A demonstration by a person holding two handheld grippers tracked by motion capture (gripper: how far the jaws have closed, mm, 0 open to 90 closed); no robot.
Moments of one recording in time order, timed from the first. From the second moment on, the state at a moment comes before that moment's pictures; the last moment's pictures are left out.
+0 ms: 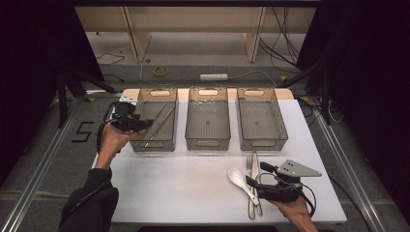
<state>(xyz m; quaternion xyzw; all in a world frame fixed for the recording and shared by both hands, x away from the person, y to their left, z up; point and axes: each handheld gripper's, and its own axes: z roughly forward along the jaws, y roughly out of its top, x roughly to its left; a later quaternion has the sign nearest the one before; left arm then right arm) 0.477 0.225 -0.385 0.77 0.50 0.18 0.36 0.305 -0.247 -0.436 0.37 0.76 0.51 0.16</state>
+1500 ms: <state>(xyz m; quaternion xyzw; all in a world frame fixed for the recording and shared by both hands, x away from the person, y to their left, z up) 0.372 0.177 -0.413 0.77 0.42 0.13 0.46 0.334 -0.216 -0.442 0.36 0.87 0.32 0.09</state>
